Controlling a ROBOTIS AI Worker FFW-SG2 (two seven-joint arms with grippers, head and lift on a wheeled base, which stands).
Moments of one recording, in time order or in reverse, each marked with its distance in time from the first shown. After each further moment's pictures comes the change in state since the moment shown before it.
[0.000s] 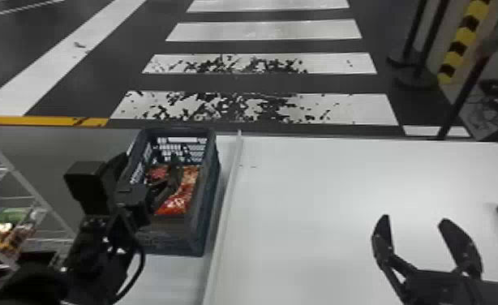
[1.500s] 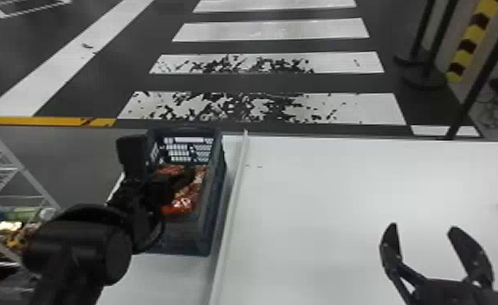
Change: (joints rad) left arm -0.353 -0.035 -0.016 0.331 0.123 0.393 0.022; right arm 0.018 -0.014 -0.001 0.006 0.011 0.004 0.001
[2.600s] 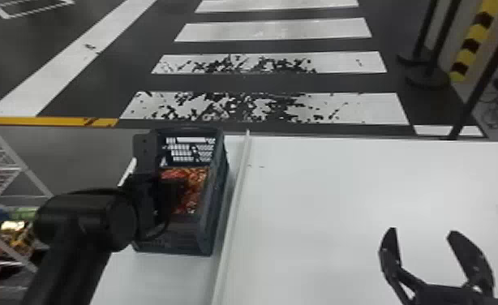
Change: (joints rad) left arm -0.126 0.008 -0.014 0.096 0.064 0.266 0.010; right arm 0.012 -0.002 0.012 0.001 0.010 -0.009 -0.001
